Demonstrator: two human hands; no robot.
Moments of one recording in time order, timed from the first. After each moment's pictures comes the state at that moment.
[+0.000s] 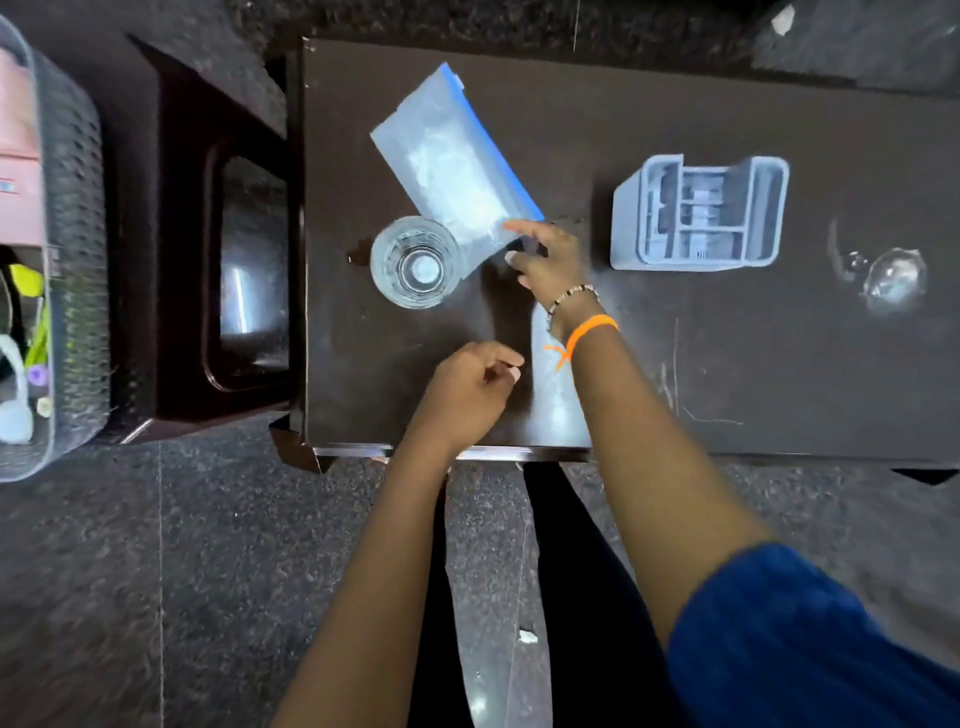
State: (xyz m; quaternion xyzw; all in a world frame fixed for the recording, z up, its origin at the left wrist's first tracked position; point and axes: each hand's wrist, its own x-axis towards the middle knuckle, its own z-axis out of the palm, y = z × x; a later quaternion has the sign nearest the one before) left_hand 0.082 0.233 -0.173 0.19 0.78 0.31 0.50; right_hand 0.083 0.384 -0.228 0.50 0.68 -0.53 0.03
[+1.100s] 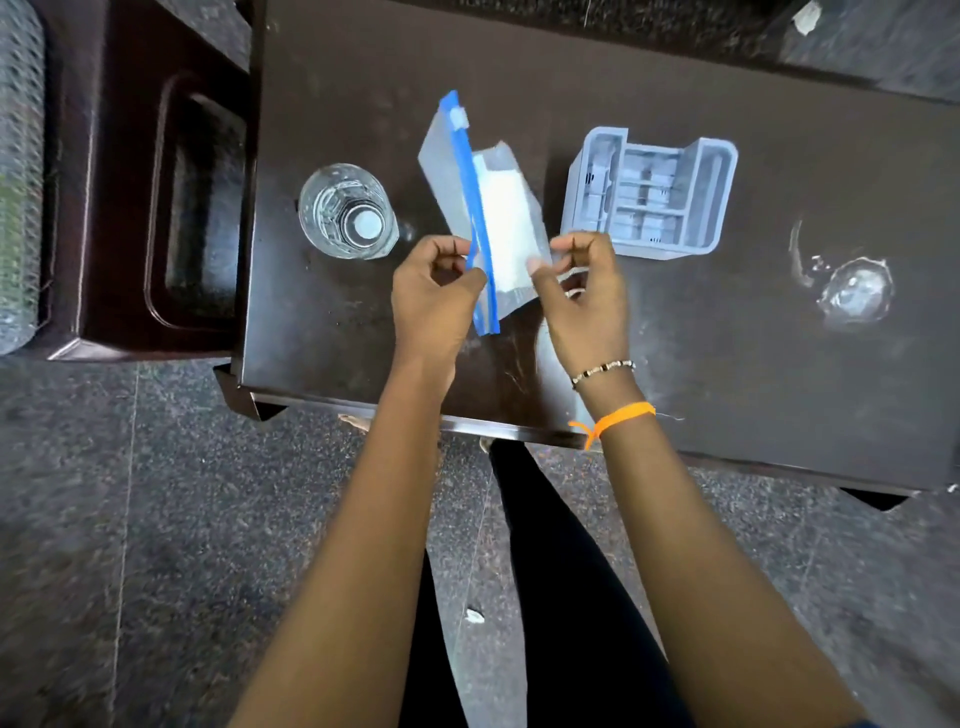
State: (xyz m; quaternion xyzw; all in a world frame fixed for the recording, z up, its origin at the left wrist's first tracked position) left_hand 0.117 0.310 -0.168 -0.10 0.76 0.56 0.31; right_hand 0.195 0.398 -0.162 0.47 0.70 -0.53 -0.10
